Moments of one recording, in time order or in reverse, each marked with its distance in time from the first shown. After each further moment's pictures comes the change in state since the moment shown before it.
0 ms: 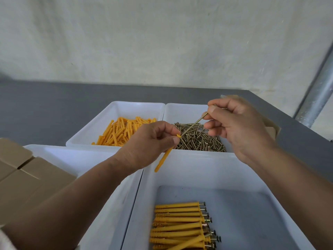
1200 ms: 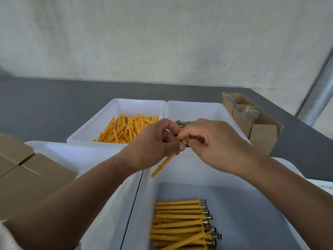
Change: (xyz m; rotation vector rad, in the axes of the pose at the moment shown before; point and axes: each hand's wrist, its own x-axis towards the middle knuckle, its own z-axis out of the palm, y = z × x) left_hand -0.005 0.006 0.004 0.151 -0.055 -0.018; right_hand -0.022 0.011 0.012 -0.989 -0.448 -0.420
